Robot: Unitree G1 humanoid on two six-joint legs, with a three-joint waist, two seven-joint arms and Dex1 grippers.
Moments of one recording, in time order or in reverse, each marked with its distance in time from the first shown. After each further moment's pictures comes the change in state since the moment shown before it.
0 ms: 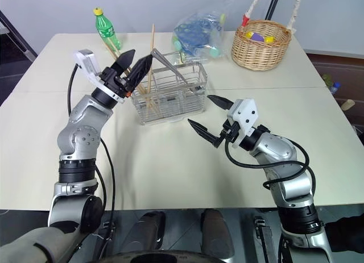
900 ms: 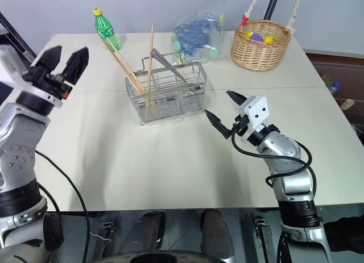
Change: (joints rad) left arm 0.337 0.286 0.218 -0.374 -0.063 0.193 0.280; right arm -0.010 0.017 -0.062 0.185 -0.088 -0.117 -0.086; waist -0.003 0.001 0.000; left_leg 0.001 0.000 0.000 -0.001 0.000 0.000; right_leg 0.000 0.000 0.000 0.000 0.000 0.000
